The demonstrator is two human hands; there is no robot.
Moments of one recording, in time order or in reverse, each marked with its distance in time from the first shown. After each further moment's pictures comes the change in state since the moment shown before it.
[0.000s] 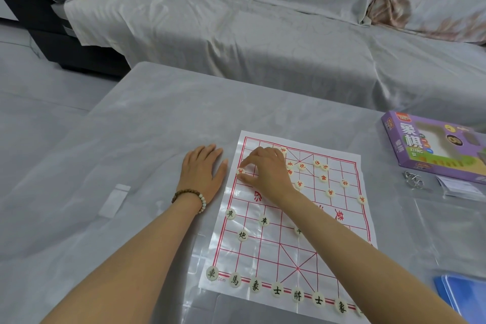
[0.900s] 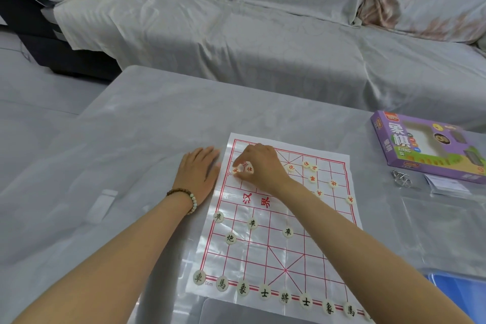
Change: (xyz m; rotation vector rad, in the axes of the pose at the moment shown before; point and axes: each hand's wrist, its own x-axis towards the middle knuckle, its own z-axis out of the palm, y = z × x) left_hand 0.008 0.009 0.001 -0.050 -0.089 0.086; right_hand 0.011 0.006 -0.027 -0.056 -0.134 -0.082
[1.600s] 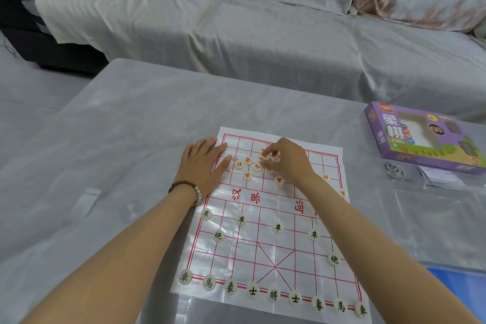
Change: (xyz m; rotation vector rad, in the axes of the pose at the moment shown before) left_hand 0.017 0.025 0.017 0.162 -0.075 0.003; right_hand -0.019 0.059 -0.016 0.090 0.000 0.363
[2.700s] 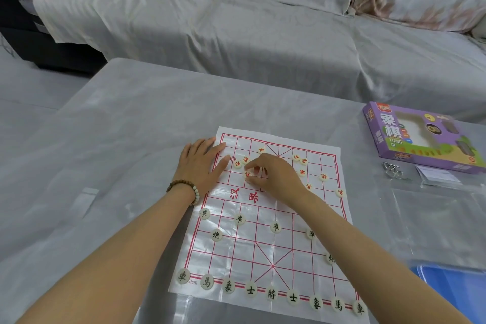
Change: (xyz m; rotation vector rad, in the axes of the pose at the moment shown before) left_hand 0.001 -0.003 0.004 -0.011 0.040 0.011; right_hand -0.031 -0.013 0.015 0.050 -0.061 -0.200
